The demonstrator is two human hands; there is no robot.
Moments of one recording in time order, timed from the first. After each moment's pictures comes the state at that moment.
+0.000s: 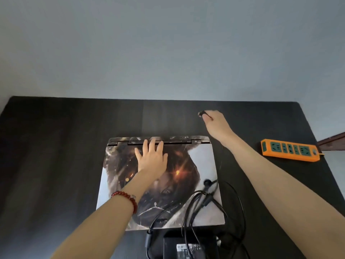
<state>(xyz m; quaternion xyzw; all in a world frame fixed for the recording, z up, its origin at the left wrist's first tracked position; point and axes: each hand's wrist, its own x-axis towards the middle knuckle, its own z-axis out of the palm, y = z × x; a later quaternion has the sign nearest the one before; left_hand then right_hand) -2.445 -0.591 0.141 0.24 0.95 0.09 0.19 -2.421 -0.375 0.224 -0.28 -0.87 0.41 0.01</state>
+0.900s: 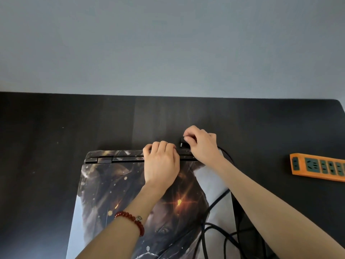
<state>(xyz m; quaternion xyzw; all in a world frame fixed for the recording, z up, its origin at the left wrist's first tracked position) -2.475 -0.533 0.105 0.27 0.95 0.17 0.00 -2.456 -0.389 0.110 -0.19 -0.92 0.34 -0.02</state>
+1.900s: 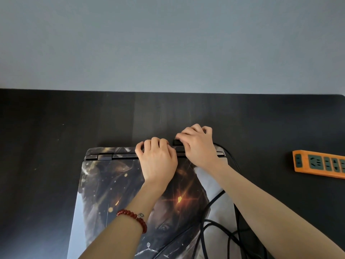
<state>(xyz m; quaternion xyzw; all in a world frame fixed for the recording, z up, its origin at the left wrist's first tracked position) -2.473 -0.533 0.101 0.18 0.97 0.14 -0.06 -2.449 -0.402 0.108 -0.06 -0.98 0.18 0.04</state>
